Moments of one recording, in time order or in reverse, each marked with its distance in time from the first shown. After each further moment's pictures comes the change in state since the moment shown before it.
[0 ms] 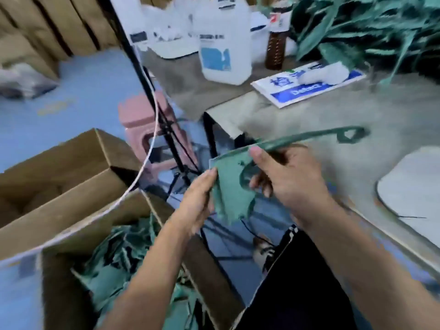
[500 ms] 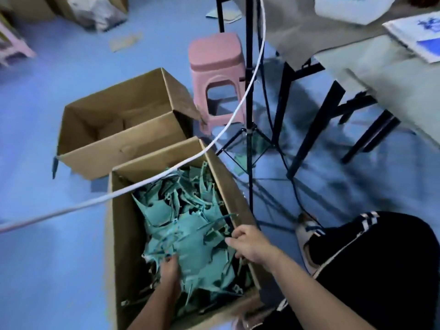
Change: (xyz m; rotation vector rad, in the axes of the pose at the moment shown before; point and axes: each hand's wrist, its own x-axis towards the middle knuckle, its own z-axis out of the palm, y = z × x) left_hand -0.179 -0.242 -0.270 -0.014 1.128 -0.586; right_hand -0.090 0.226 0.195 -0.419 -0.675 0.870
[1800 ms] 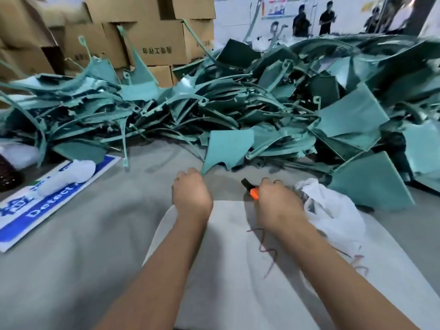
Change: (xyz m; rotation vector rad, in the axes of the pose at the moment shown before) left_hand -0.626 0.058 0.519 0.957 -0.652 1.941; right_hand -0.360 0.193 -0.445 -0.303 1.464 0.504
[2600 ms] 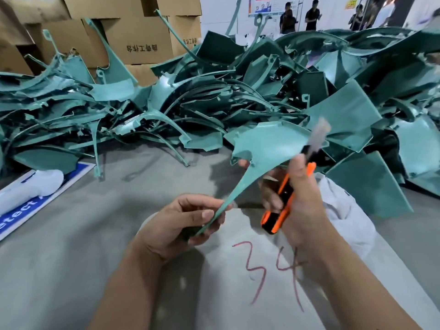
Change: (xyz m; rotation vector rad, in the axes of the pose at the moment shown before) left_hand -0.033 -0.017 -0.027 -1.562 -1.068 0.240; right_hand -0.002 0.036 -0.011 1.968 0.107 -0.259
